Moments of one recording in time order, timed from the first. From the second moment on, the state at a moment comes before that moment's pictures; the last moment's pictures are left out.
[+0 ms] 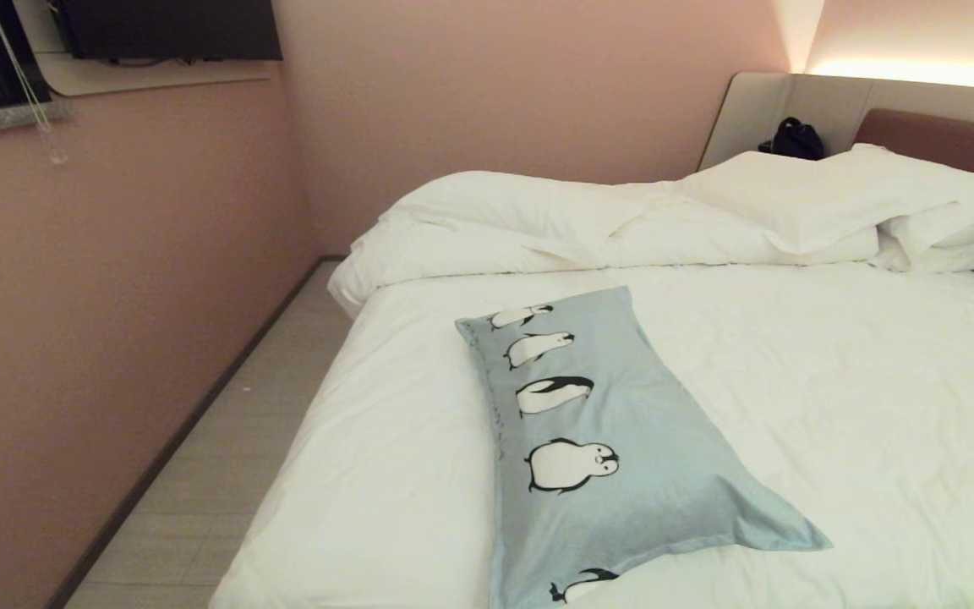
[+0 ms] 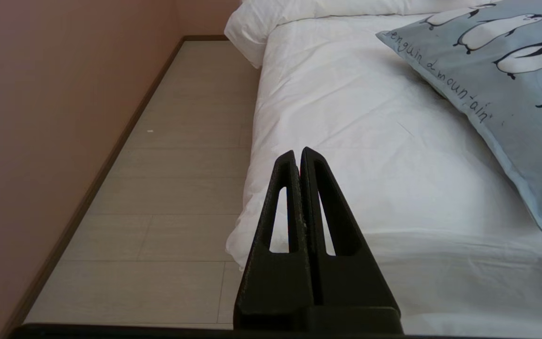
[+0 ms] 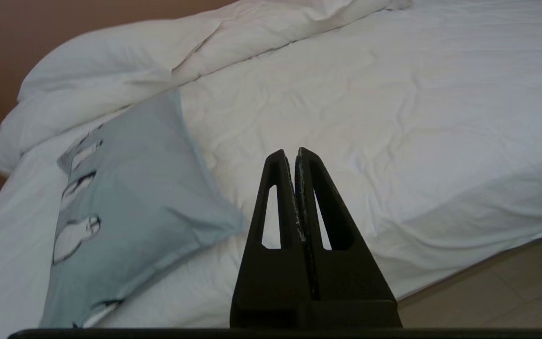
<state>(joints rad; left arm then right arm) 0.00 0.00 0.00 0.00 0.00 0.00 0.02 0.14 -0.60 0.43 -0.27 0.21</state>
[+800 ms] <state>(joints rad) 0.00 0.00 0.00 0.00 0.01 0.00 0.01 0.00 -0.28 0.22 -0.03 -0.05</state>
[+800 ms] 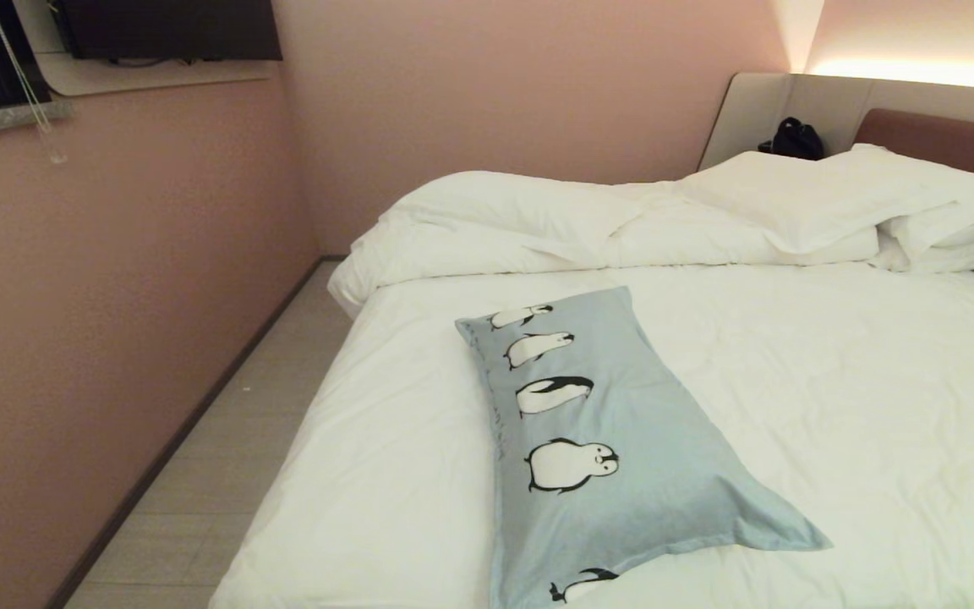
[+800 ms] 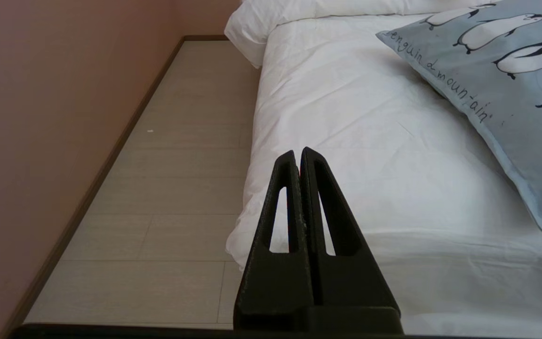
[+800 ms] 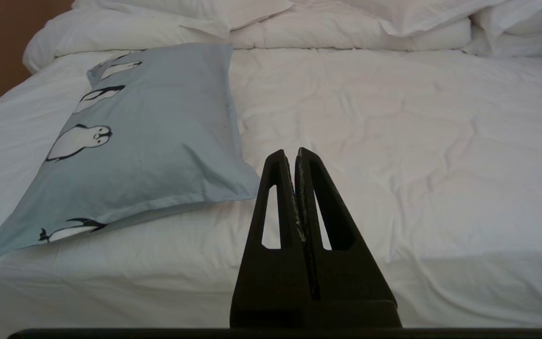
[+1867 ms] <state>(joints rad) 0.00 0.00 0.00 0.00 0.00 0.00 0.01 0.00 0.00 0.00 0.00 -0.01</state>
